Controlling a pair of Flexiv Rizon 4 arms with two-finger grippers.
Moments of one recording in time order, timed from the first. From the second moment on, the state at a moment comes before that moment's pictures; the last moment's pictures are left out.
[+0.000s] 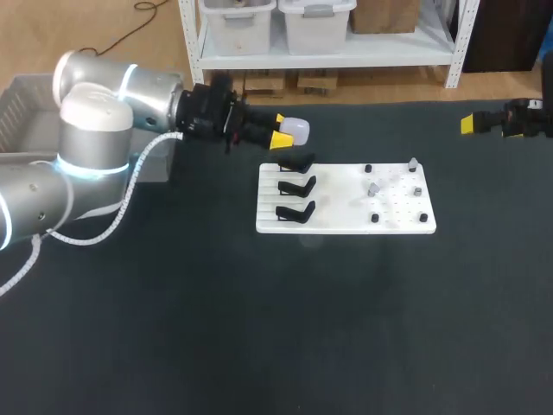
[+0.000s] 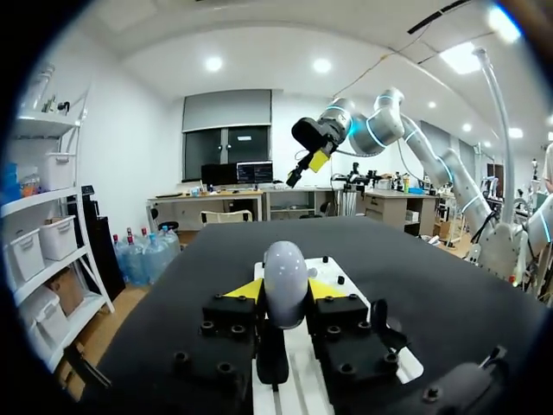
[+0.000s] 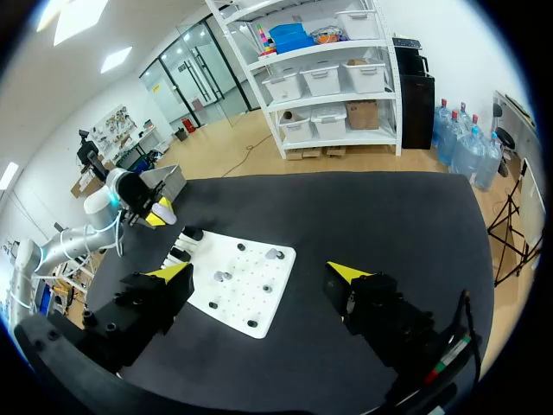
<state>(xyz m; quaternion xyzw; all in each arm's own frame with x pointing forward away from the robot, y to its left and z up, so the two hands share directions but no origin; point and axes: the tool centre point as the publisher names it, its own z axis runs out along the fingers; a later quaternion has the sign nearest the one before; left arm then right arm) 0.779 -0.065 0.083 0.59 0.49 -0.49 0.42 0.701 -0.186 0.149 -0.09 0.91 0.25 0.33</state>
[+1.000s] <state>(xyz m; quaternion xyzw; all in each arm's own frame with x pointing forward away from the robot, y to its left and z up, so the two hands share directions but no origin) 0.752 -0.074 0.097 0.54 0.49 -0.54 0.43 0.701 -0.186 0.149 -0.09 0.91 0.25 0.33</state>
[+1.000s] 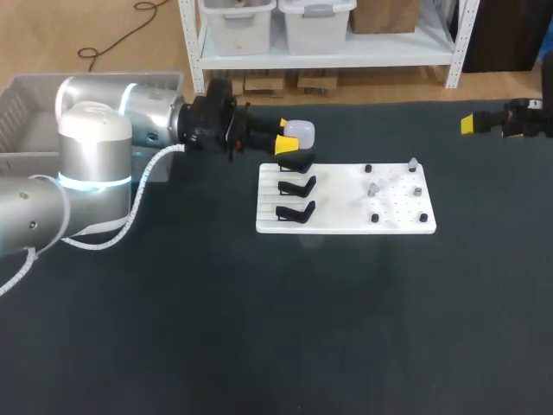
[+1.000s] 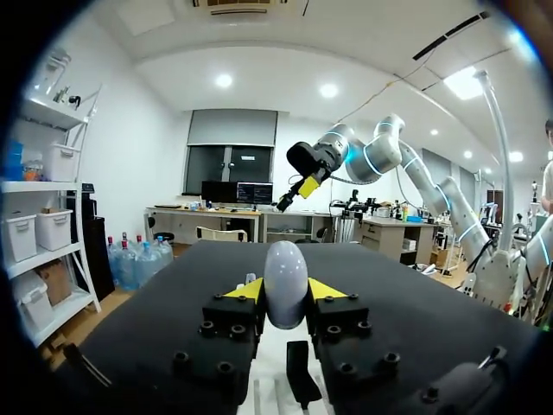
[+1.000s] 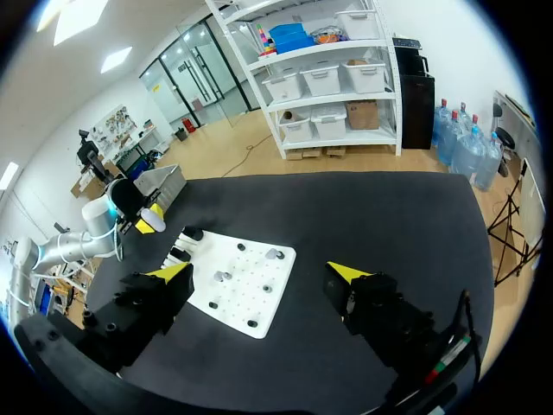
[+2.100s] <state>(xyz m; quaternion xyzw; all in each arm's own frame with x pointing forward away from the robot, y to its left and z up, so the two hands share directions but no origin) 0.717 -0.098 0.107 0.53 0.47 -0.53 0.46 0.683 -0.150 0.163 -0.18 0.89 0.23 0.34</state>
